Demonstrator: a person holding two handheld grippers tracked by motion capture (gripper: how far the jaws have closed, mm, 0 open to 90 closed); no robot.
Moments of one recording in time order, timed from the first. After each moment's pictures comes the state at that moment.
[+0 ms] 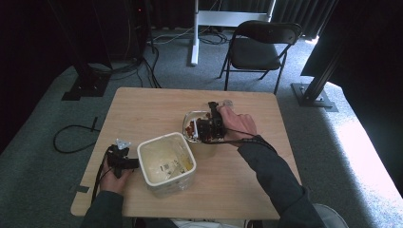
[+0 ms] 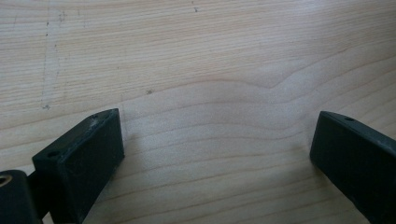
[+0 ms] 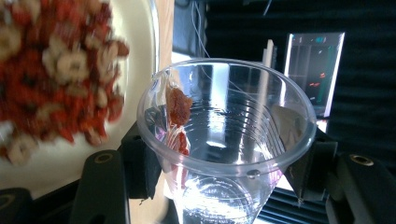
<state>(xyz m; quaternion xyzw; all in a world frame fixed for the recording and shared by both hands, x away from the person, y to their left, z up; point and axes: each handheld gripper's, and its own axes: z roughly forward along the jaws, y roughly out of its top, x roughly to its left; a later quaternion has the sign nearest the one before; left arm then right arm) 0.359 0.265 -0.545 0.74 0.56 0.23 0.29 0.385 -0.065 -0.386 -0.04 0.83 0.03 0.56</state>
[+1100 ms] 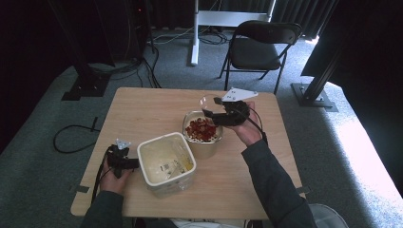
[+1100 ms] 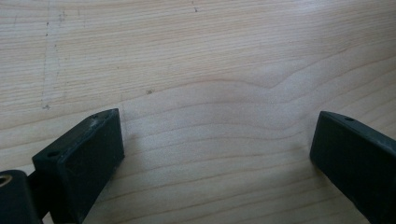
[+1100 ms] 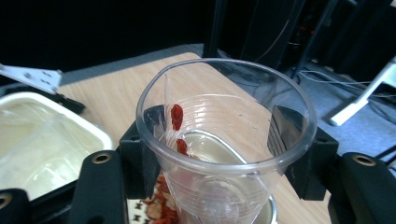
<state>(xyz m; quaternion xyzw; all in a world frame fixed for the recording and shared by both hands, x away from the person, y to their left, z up) 0.359 0.265 -0.545 0.74 0.56 0.23 0.29 0.411 -0.134 -0.345 0.25 0.80 0.49 0.21</state>
